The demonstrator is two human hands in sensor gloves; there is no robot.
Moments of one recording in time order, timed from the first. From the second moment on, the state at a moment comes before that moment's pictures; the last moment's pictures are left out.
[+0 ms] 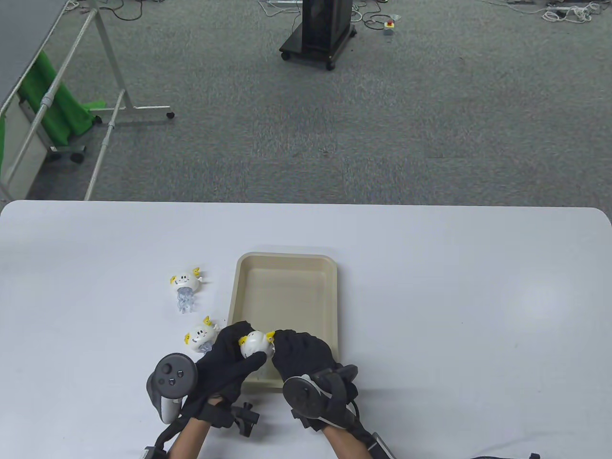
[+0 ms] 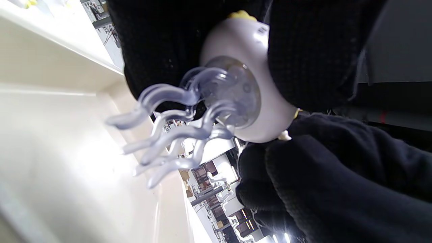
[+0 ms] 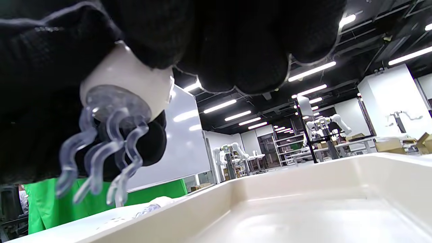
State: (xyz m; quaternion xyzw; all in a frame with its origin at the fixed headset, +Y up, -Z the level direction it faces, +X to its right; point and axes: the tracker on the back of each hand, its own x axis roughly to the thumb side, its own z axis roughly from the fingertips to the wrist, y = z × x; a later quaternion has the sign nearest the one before) left_hand -0.210 -0.748 -0.276 0.09 -0.09 0.54 0.83; right_hand -0.005 -0.715 -0.261 0.20 -0.24 0.93 0.19
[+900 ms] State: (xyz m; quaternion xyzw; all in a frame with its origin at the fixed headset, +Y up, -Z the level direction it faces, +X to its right) left_hand -0.201 -0.747 -0.276 0.08 -0.12 0.52 0.84; right_hand 0.038 -0.753 -0.303 -0.02 0.12 0.76 0.64
